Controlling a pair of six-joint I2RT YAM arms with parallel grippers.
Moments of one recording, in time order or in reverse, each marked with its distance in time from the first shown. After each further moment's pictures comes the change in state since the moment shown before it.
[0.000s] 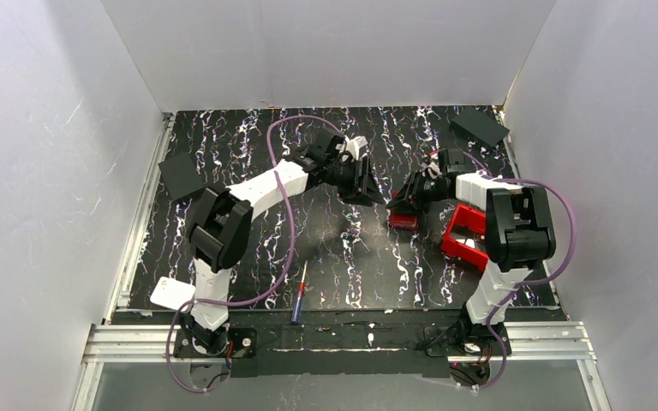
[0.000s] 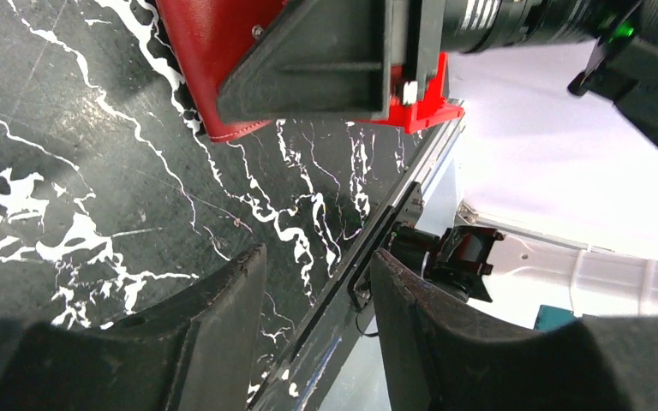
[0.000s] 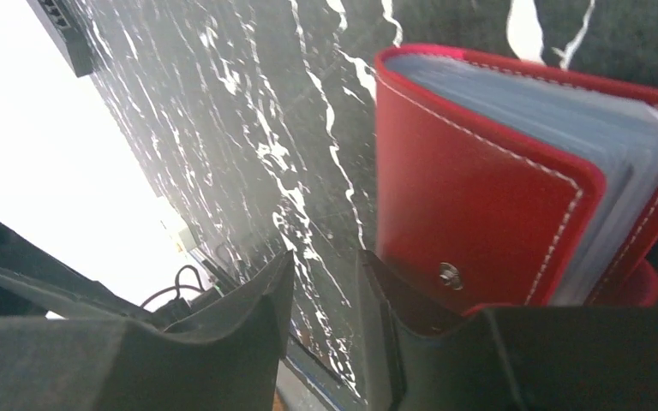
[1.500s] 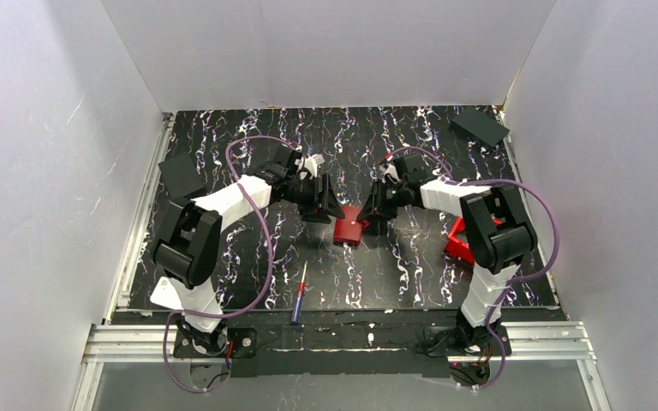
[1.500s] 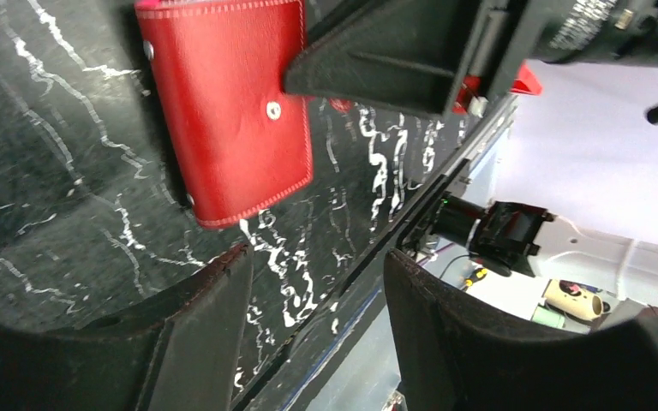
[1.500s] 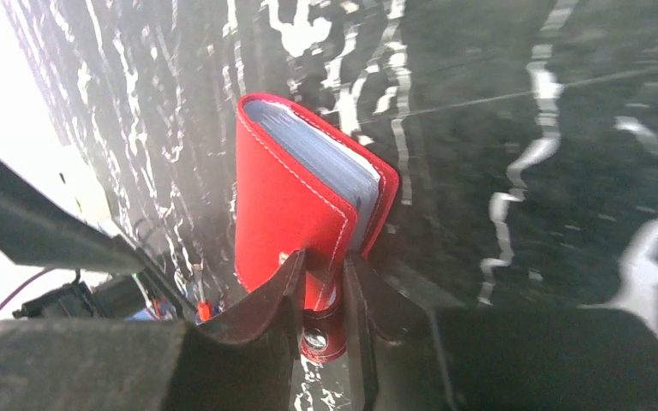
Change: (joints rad) left arm 0.151 -0.259 -0.386 -0.008 0.010 0.062; right arm 0.257 0.028 0.025 0.095 0.145 -0.053
